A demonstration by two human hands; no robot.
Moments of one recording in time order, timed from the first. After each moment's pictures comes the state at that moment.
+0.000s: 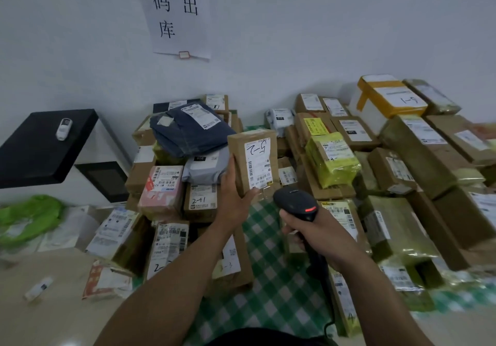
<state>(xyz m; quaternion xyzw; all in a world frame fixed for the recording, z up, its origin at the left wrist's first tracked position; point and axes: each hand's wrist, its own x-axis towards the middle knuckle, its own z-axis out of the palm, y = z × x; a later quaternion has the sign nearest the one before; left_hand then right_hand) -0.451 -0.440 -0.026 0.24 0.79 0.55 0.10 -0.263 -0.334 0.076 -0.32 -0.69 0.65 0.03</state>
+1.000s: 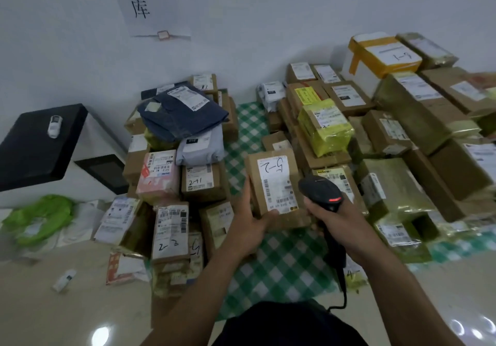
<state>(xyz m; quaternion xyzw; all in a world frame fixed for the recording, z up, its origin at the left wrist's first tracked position) -0.349 -0.476 -0.022 0.25 0.74 0.54 0.30 -0.204 -0.321 0.041 -0.40 -0.64 0.66 0.09</state>
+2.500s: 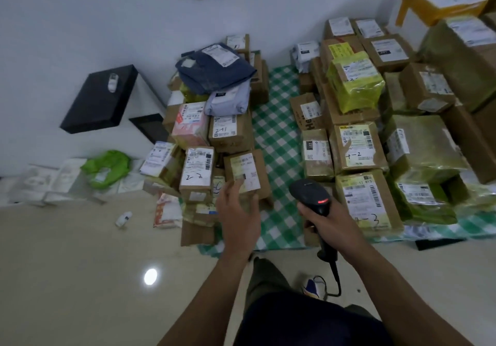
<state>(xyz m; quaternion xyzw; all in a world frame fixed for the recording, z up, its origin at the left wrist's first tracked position) -0.237 -0.555 -0.047 0.08 0.91 0.41 0.01 -0.127 -0.381 -0.036 -0.33 -0.68 0.65 0.01</state>
